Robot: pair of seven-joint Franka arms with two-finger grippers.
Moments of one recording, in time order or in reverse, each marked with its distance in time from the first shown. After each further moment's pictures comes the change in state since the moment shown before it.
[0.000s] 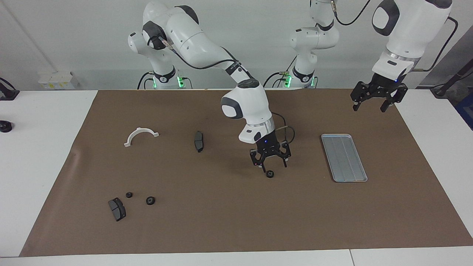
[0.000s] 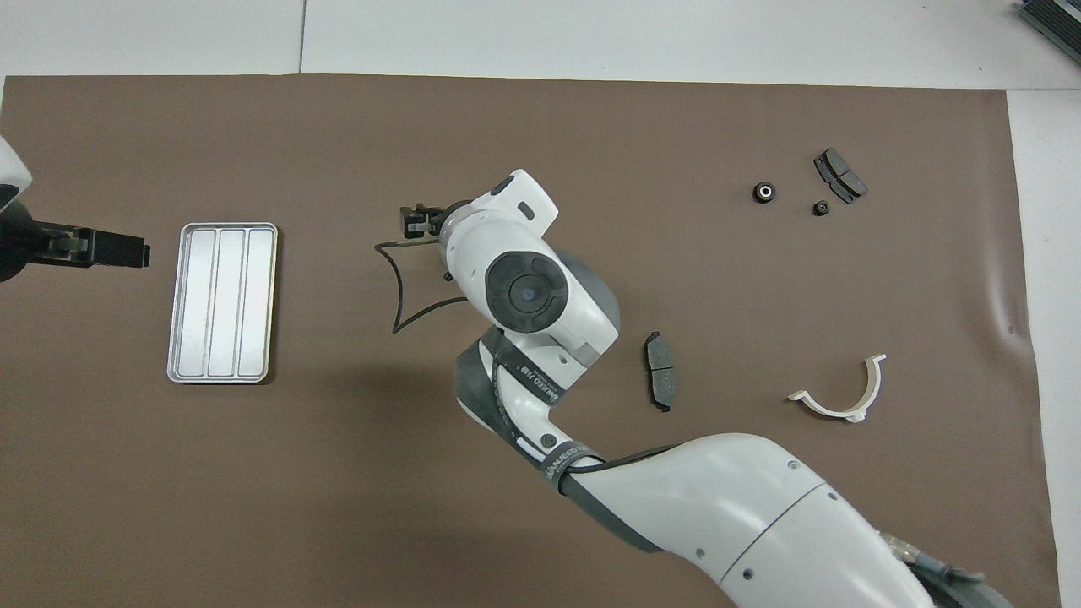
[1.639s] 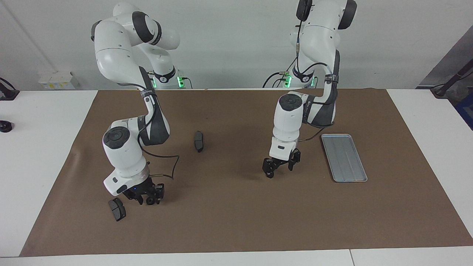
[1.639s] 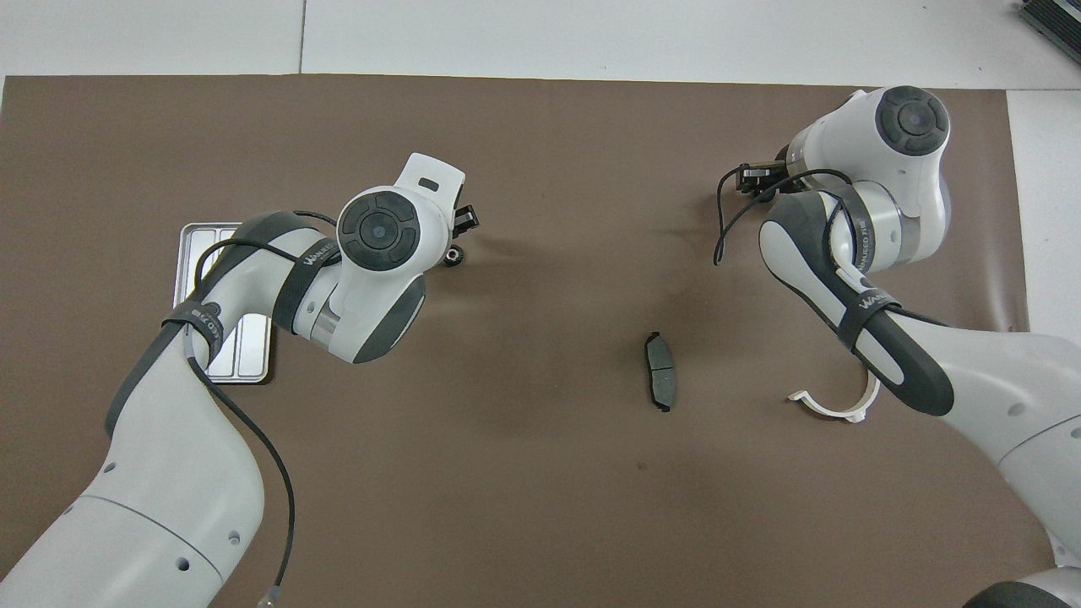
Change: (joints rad) left arm -0.428 0.519 -0.005 0.016 0.228 0.560 -1.044; right arm -0.656 -0.016 0.167 -0.122 -0.002 -0.344 -0.570
